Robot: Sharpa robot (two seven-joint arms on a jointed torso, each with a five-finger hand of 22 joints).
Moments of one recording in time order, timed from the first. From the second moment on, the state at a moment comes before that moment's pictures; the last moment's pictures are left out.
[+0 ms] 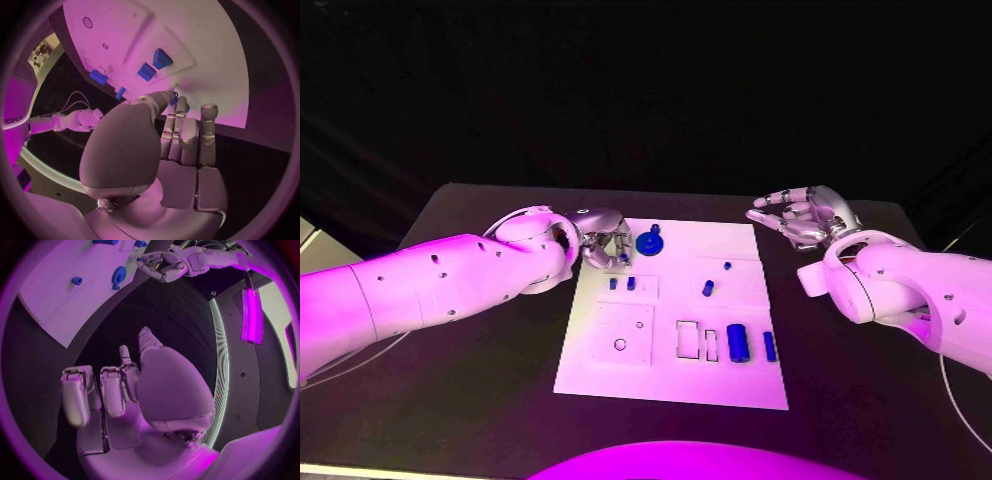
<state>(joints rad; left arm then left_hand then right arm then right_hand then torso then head) 1.16 -0.74 -0.04 1.34 -1.45 -0.16 -0.04 1.50 -0.23 0.58 0.15 0.20 1.00 0.14 0.33 0.36 1.08 0.07 0.43 0.15 1.27 0.01 1.46 0.92 0.16 1.02 0.12 1.04 1.20 1.22 -0.86 -0.15 1.50 -0.50 -0.63 0.16 1.42 -0.12 0.08 0.28 0.06 0.90 0.16 0.18 0.33 1.45 0.08 1.40 1.31 1.46 0.01 1.51 1.31 0.01 1.47 0.11 1.53 1.31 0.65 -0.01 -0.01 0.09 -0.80</state>
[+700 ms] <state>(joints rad) 1.16 -0.72 -0.05 1.31 -1.45 -0.13 -0.04 1.50 -0.24 0.58 0.15 0.20 1.00 0.14 0.32 0.36 1.08 0.07 0.43 0.15 1.27 0.01 1.46 0.92 0.16 1.02 0.12 1.04 1.20 1.22 -0.86 -0.15 1.50 -0.50 -0.63 0.16 1.42 -0.12 0.08 0.28 0.06 0.90 0.16 0.18 0.33 1.45 0.08 1.40 1.31 1.46 0.01 1.51 1.31 0.01 1.47 0.11 1.53 1.31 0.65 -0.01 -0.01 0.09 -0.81</state>
